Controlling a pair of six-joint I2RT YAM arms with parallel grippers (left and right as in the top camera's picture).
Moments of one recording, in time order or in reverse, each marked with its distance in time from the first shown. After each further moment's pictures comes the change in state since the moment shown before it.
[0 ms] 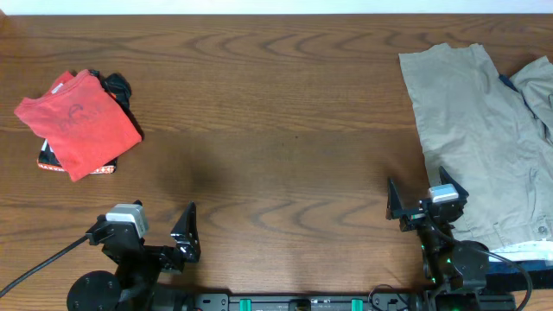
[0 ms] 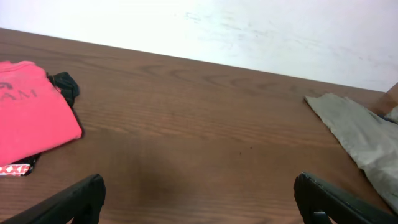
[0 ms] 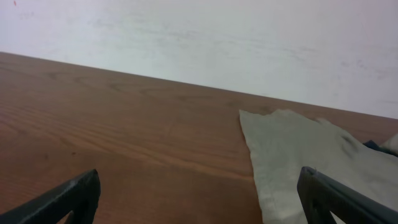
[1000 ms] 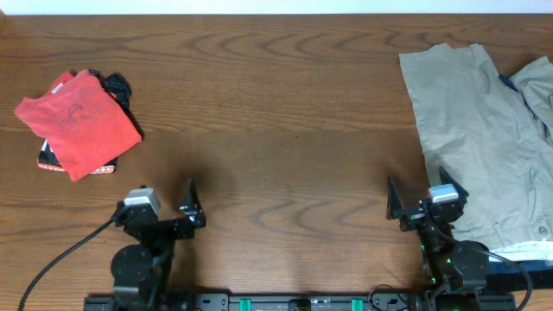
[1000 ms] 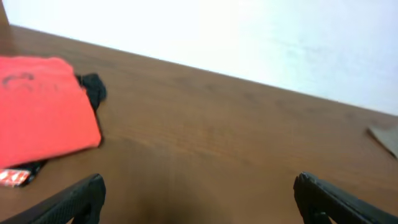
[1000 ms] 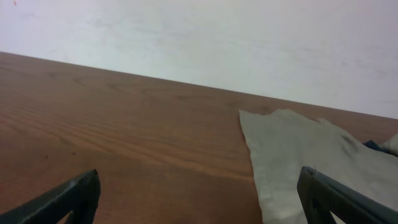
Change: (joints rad) left arm 0.108 -0.168 -0.544 0.499 -0.072 0.001; right arm 0.000 0.000 0.000 0.000 0.000 0.000
